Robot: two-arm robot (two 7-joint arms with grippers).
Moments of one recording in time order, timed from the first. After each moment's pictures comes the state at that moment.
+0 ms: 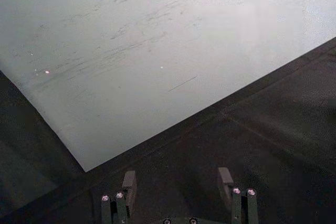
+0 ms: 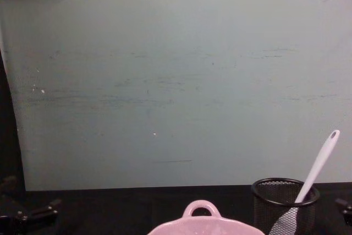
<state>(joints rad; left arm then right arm) -0.20 0.60 0.45 -1.41 -0.25 -0.12 0.03 0.20 0.60 -0.45 -1.41 0.25 -0.12 -0.03</state>
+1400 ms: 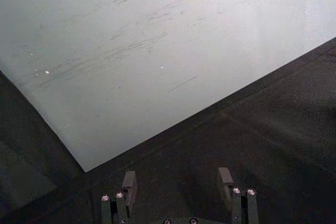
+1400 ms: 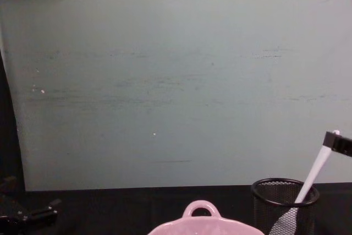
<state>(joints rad) -0.20 0.60 0.45 -1.41 -0.25 -0.12 0.03 0.07 0.48 -0.23 -1.62 0.70 -0.04 0.14</state>
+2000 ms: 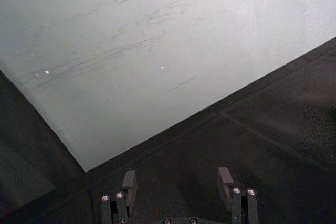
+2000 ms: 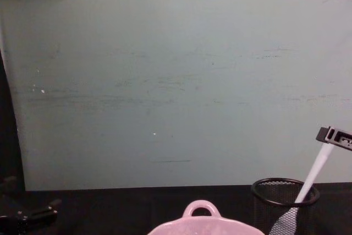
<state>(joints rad) -0.20 0.60 0.45 -1.41 -0.25 -0.12 0.03 0.14 0.38 -0.17 -1.55 0.86 0.13 0.13</state>
